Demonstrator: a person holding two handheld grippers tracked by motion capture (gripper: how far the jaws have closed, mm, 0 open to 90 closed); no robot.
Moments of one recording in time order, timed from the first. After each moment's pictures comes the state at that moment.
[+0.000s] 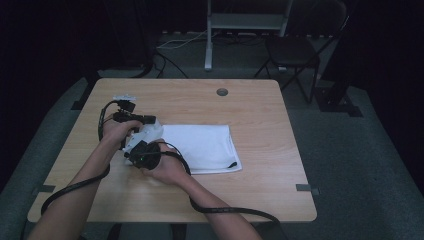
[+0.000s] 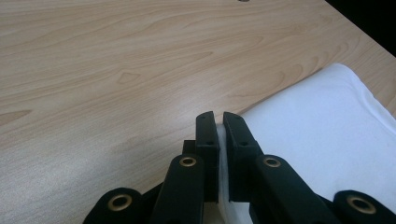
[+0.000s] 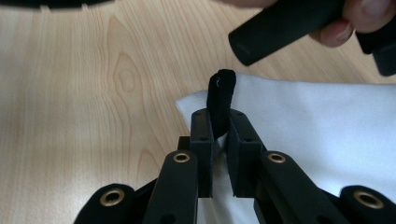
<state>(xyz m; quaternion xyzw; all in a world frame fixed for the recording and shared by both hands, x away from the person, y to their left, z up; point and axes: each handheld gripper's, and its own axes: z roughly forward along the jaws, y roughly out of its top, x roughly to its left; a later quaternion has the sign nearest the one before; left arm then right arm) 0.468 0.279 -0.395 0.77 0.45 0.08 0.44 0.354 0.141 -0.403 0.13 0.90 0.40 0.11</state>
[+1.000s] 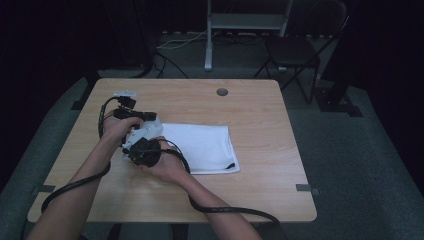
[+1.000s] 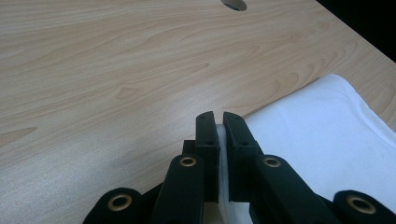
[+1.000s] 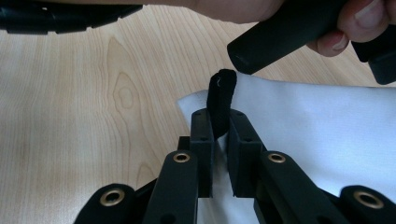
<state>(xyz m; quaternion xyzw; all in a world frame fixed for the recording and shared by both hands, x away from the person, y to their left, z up) 0.469 0.274 -0.382 0.78 0.44 0.09 0.44 0.354 0.139 -0.393 0.13 0.89 0.42 0.11</state>
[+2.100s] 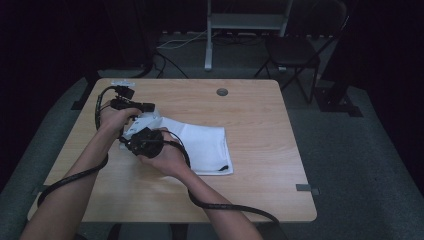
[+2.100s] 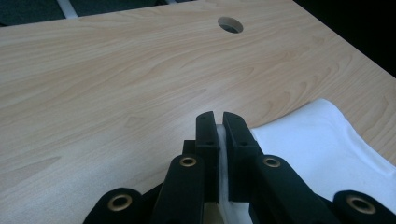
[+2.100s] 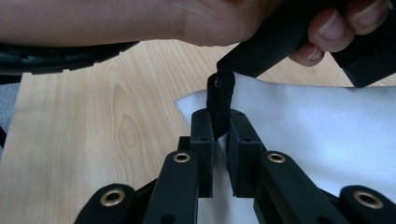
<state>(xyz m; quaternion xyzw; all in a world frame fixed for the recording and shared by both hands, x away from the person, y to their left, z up) 0.470 0.269 -0.343 0.78 0.44 0.11 0.43 0.358 0.127 -0.360 0.15 0.86 0.47 0.11</state>
